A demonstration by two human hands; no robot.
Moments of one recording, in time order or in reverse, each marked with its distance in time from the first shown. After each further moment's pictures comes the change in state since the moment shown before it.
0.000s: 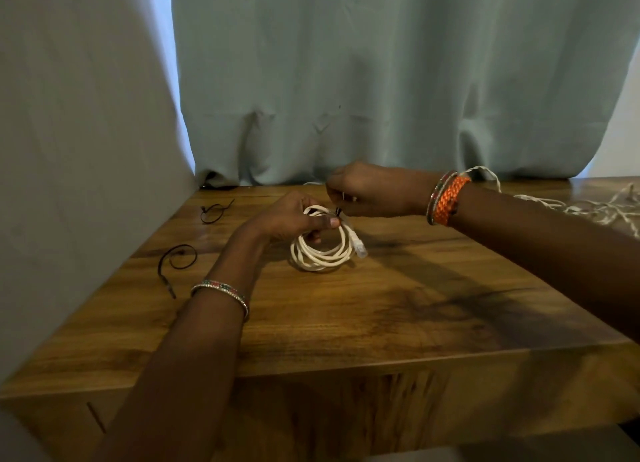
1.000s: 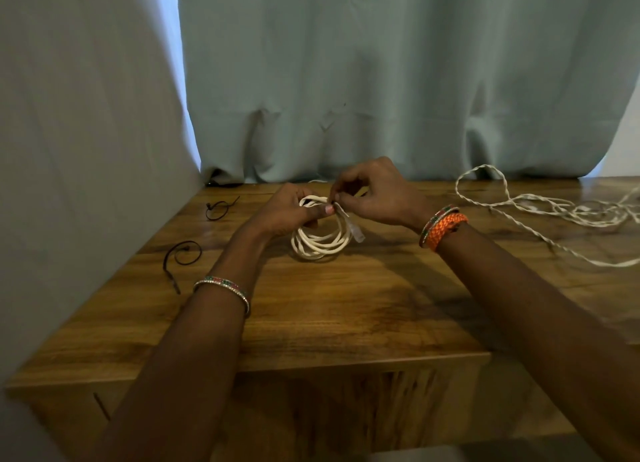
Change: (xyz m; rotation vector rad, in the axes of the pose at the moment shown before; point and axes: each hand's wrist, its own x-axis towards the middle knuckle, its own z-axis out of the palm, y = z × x) left_hand 0.011 -0.019 -0.002 -0.111 0.177 0.022; right_hand -0.008 -0.003 0.026 0.411 0.426 0.260
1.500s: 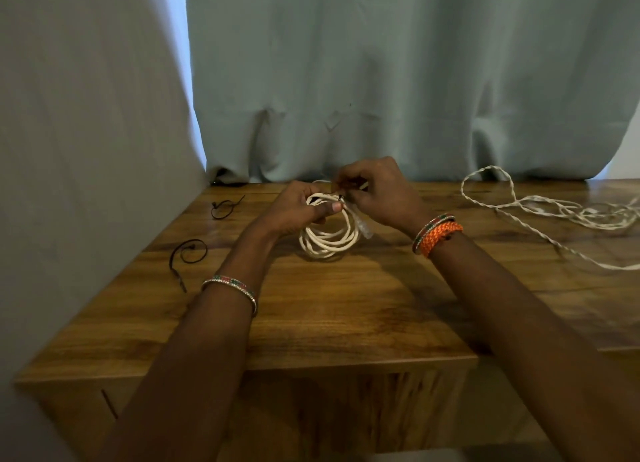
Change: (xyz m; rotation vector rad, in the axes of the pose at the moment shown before) left_hand -0.002 0.005 0.003 -0.018 0.028 0.044; right_hand 0.003 -0.001 0.012 -0.051 0.172 -0.039
